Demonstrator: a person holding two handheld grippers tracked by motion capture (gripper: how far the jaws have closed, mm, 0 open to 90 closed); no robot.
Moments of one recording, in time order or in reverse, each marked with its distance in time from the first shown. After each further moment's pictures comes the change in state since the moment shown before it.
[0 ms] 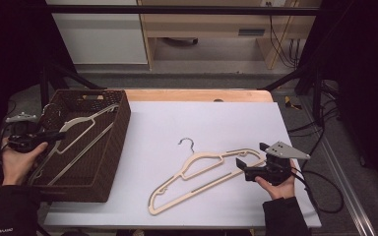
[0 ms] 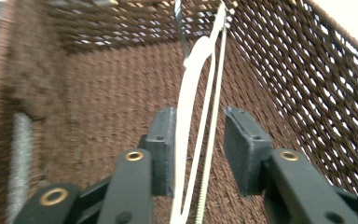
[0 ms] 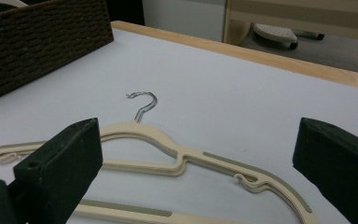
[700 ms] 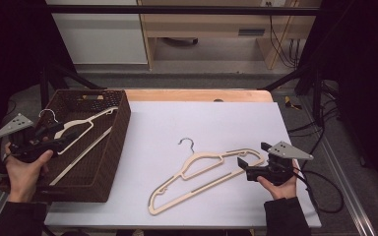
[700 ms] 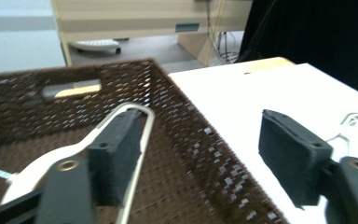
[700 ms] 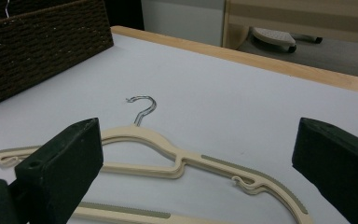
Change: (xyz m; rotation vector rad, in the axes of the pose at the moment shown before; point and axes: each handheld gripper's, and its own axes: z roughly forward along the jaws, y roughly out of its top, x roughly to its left) left arm -0.085 0.006 -0.038 -0.304 -0.158 0.098; right arm -0.002 0.001 -0.004 -0.017 0.000 0.003
